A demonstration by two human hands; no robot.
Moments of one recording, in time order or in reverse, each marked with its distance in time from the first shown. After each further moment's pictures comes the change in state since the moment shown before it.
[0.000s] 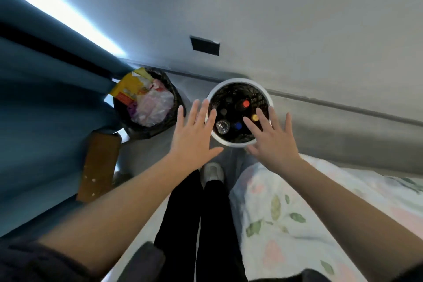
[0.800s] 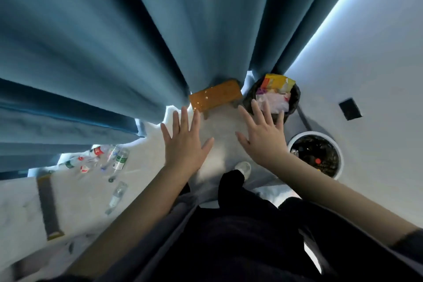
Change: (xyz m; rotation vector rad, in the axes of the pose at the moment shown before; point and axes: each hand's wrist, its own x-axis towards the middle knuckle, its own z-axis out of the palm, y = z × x) left_hand -0.450 0.016 -0.003 -0.651 0.186 -1.228; right_hand -0.203 -0.286 -0.167 -0.200 0.134 -0.817
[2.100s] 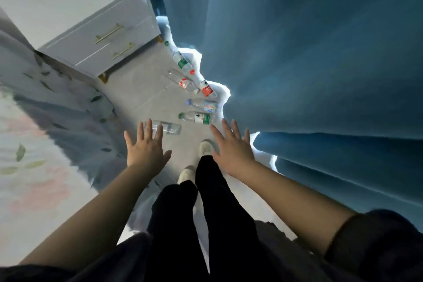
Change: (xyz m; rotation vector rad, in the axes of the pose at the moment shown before) left_hand -0.194 -0.569 0.199 -0.600 -0.288 -1.073; right_hand 0.123 -0.670 0.211 -0.714 -0.556 -1.043
